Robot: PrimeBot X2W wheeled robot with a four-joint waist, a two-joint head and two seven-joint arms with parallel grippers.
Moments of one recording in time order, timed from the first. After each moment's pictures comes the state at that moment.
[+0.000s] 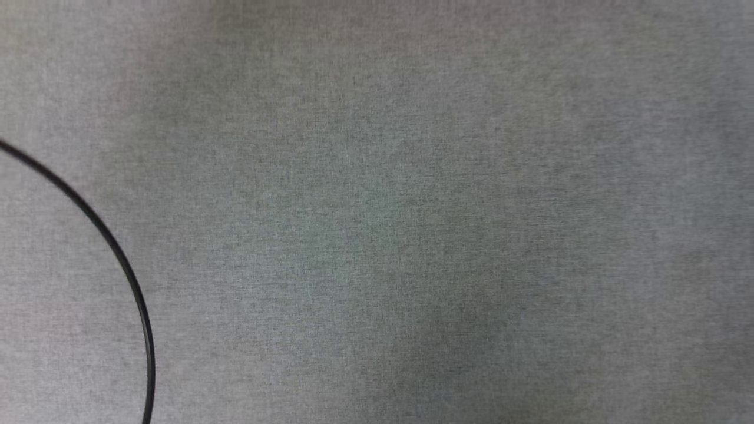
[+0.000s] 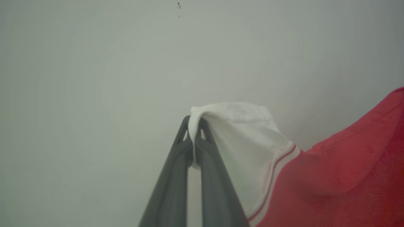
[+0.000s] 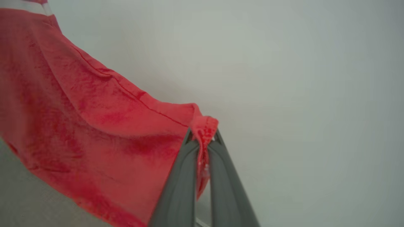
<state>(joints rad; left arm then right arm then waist) -1.64 0.49 -0.60 0.61 -0.52 -0.05 -0.13 -1.71 -0.45 0.83 0.78 0.58 0.13 0.09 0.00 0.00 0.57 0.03</state>
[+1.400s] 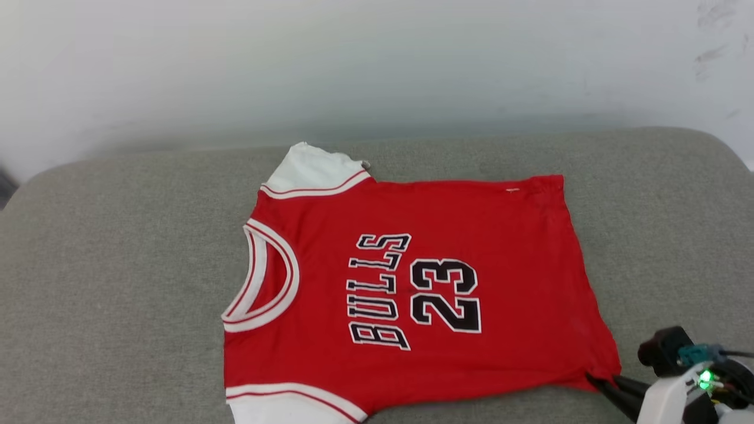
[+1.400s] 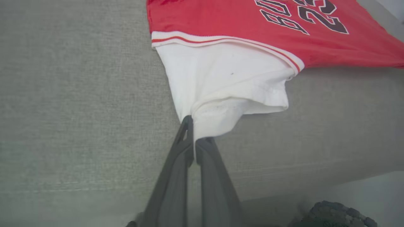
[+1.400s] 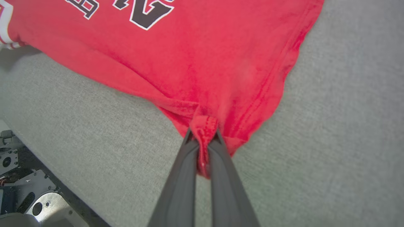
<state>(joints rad) 0.30 0.64 -0.68 -0.12 -0.87 0.42 -0.25 -0.39 -0.77 1.02 0.38 0.88 0.13 -0.05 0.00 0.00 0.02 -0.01</state>
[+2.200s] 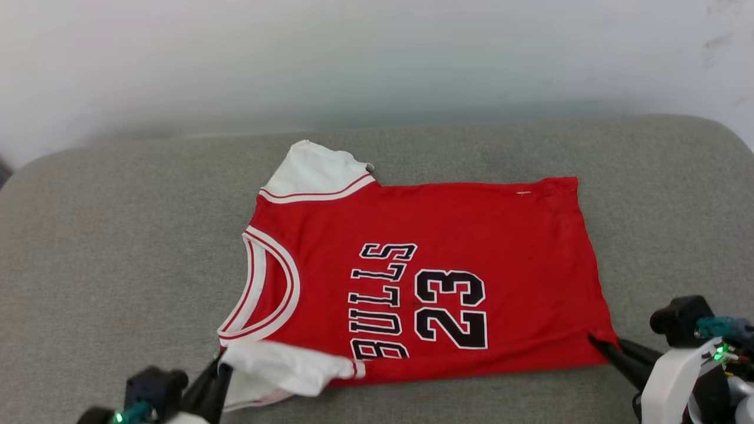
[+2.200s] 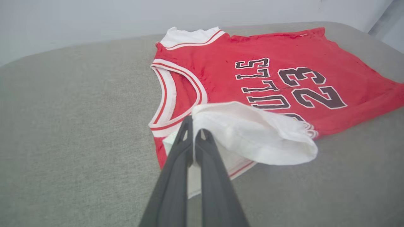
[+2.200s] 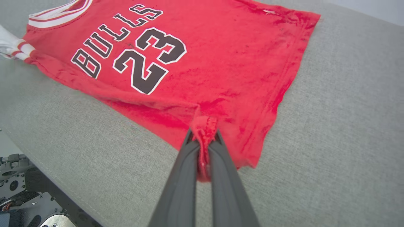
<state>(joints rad) 0.02 0.73 -0.66 -0.15 -0.76 0.34 -0.17 -0.16 -0.71 0.56 0.09 0.69 0.13 0.19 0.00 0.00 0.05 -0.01</state>
